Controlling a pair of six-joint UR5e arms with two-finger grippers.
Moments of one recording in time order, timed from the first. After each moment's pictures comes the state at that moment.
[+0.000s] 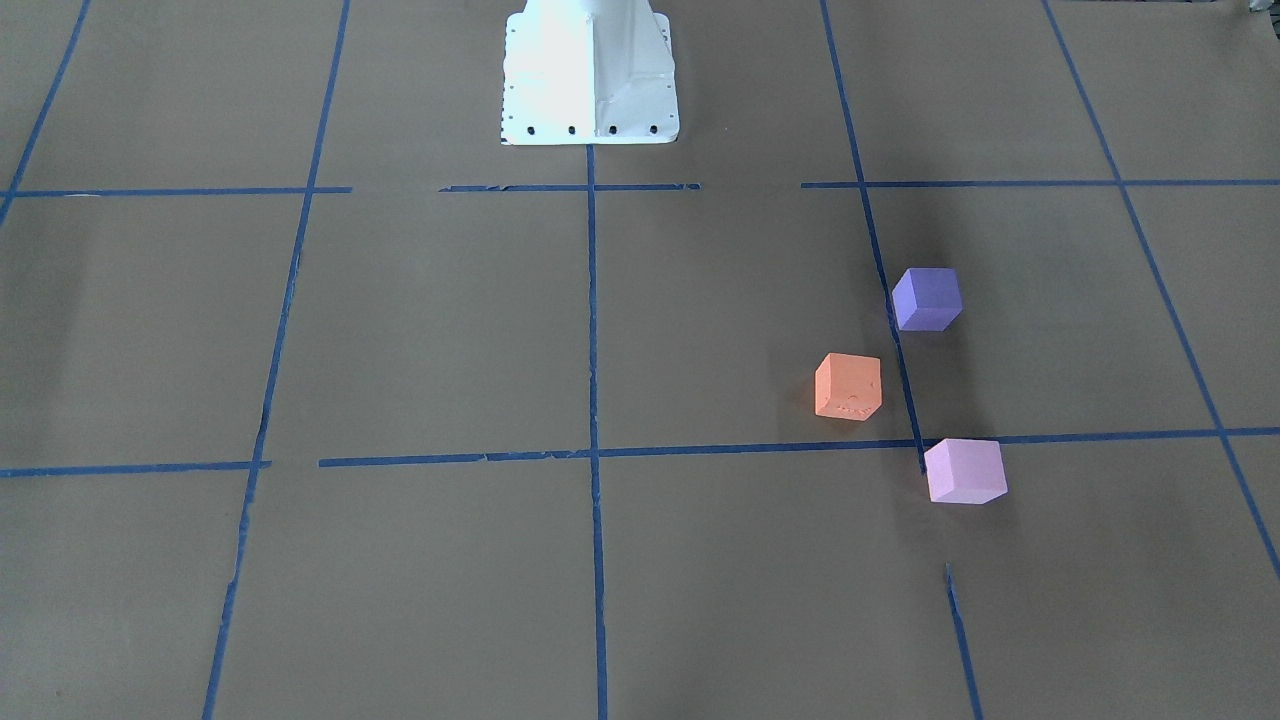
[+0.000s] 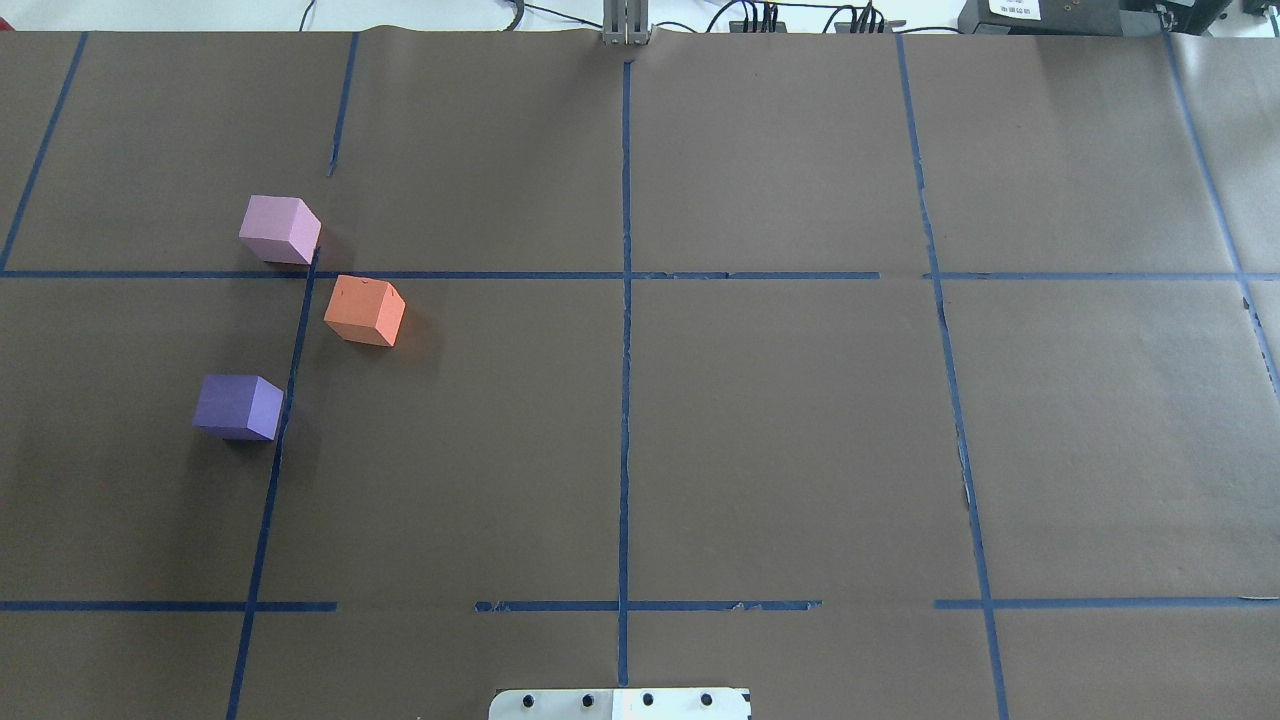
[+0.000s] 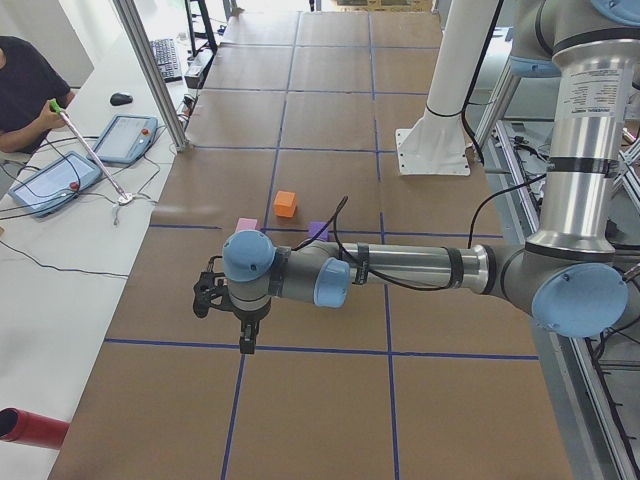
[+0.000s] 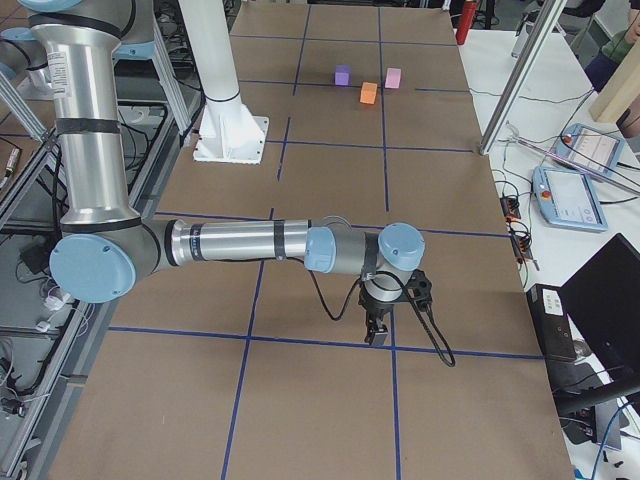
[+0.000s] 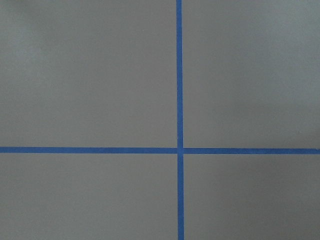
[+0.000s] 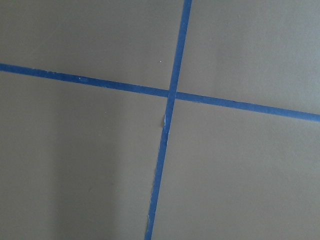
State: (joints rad) left arm -1.61 -1.60 -1.56 -1.72 -2.39 -0.11; right arm 1.52 -1.51 1.59 -1.72 2.29 -0.16
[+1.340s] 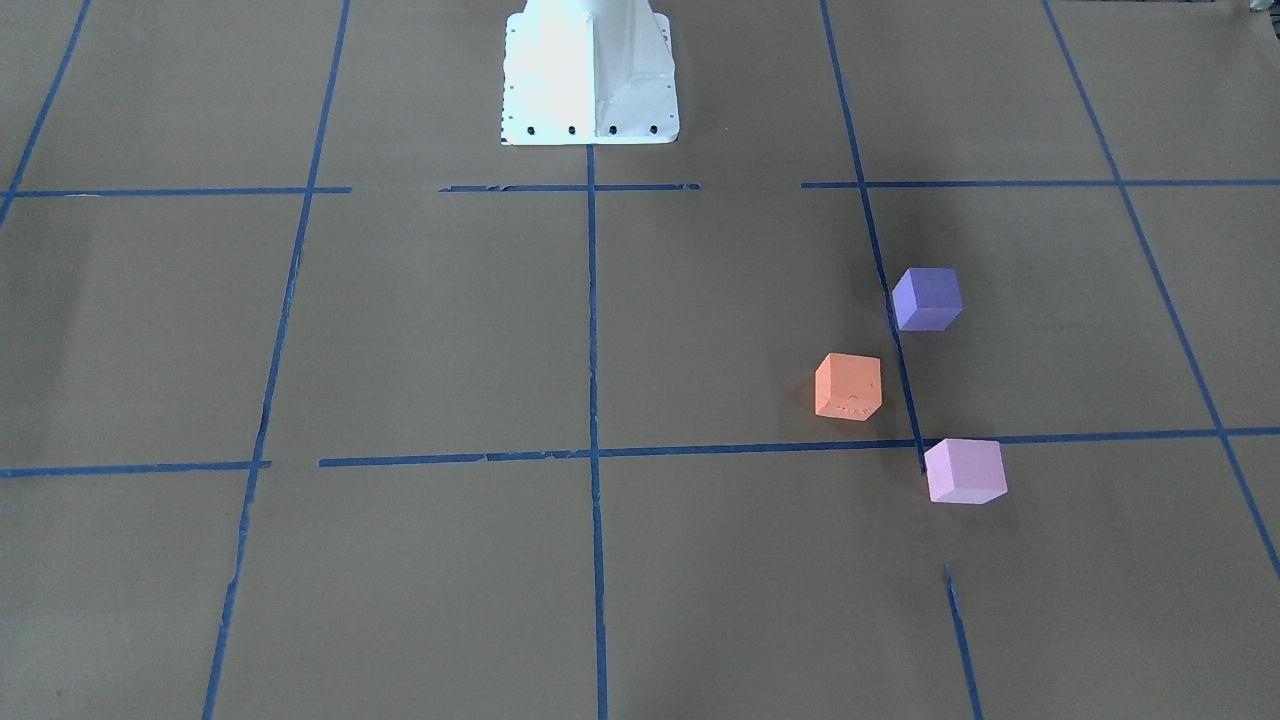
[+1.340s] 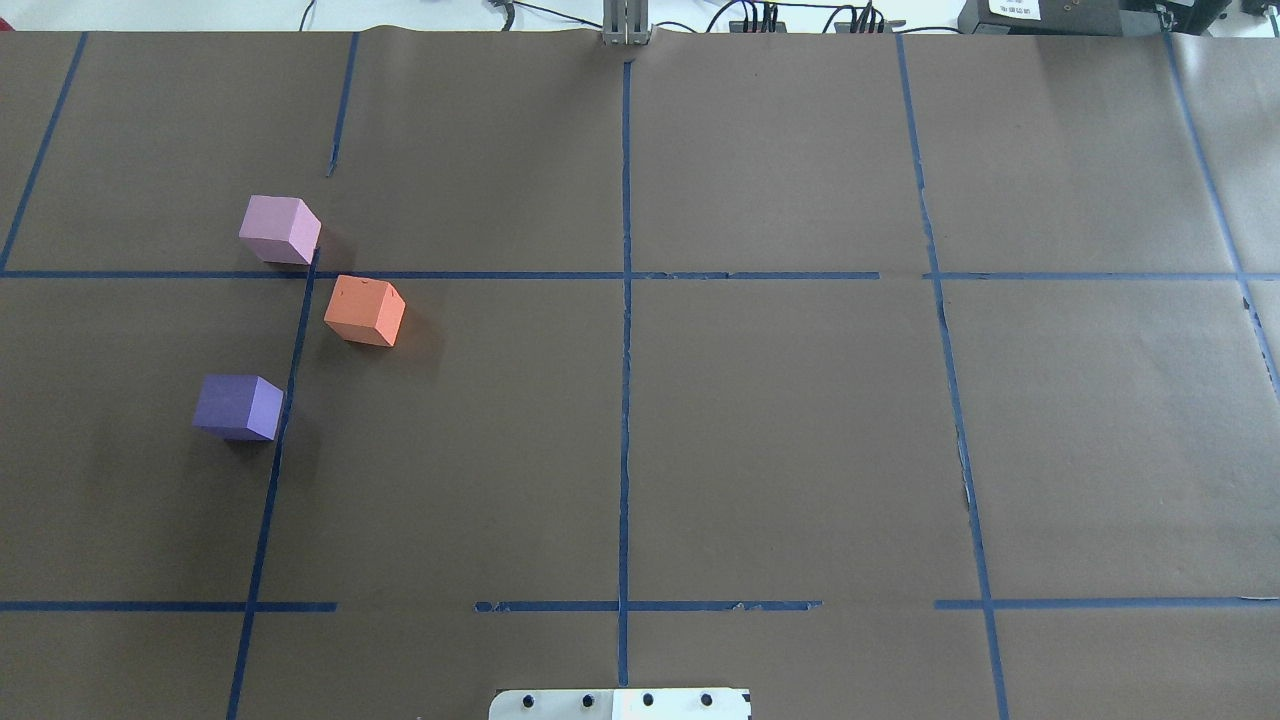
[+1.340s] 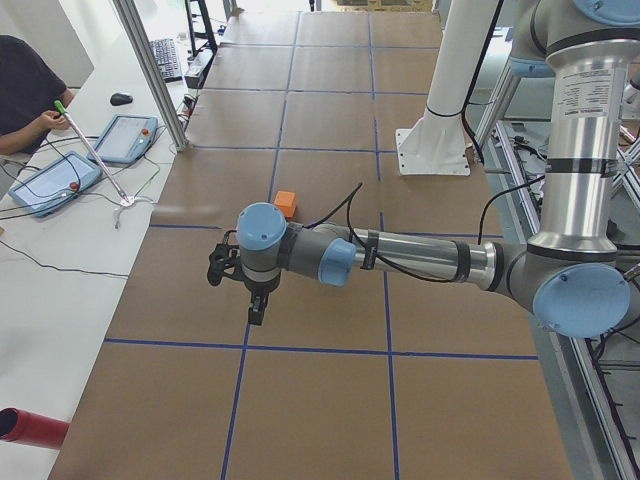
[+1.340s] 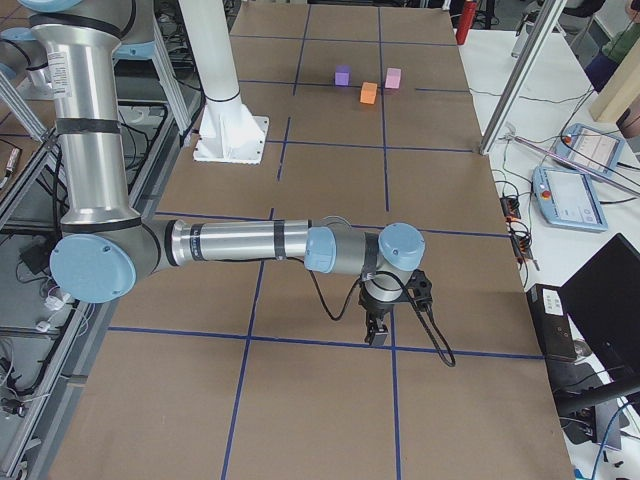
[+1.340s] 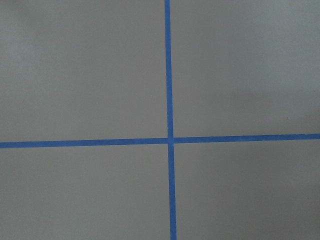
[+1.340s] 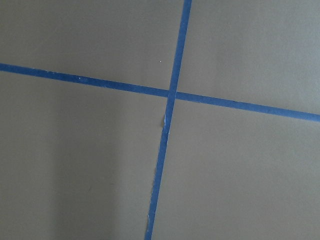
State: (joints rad) left arm -1.48 -1.58 -1.71 -1.75 -2.38 -0.22; right arm 1.52 -1.51 1.59 -1.72 2.29 -0.16
